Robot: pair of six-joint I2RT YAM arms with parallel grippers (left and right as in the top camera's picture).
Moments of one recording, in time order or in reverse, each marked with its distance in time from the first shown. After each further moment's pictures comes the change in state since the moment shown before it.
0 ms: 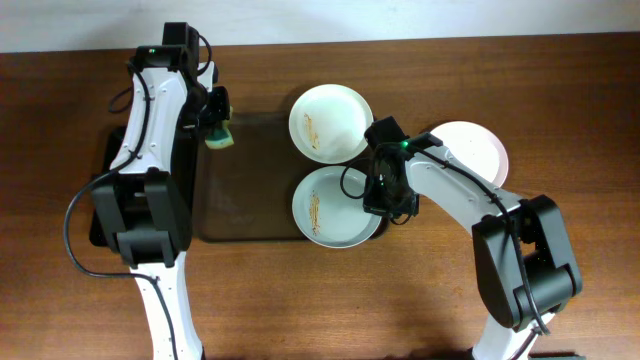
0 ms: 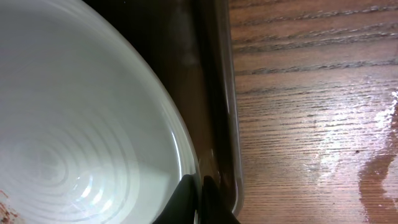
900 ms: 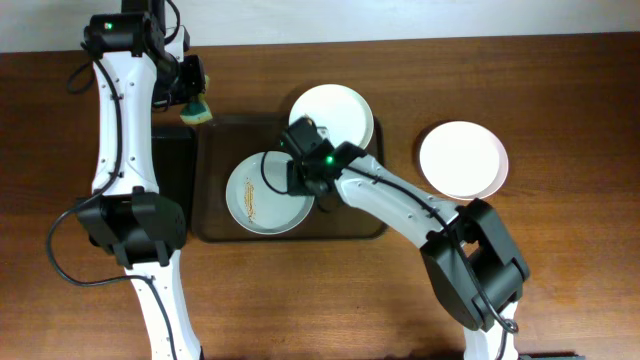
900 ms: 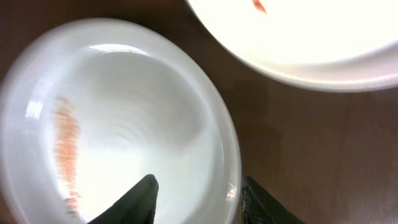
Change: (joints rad) left arm 0.045 0.010 0.378 -0.264 0.000 0.000; right arm 0.293 0.121 0.241 0.285 0.140 0.085
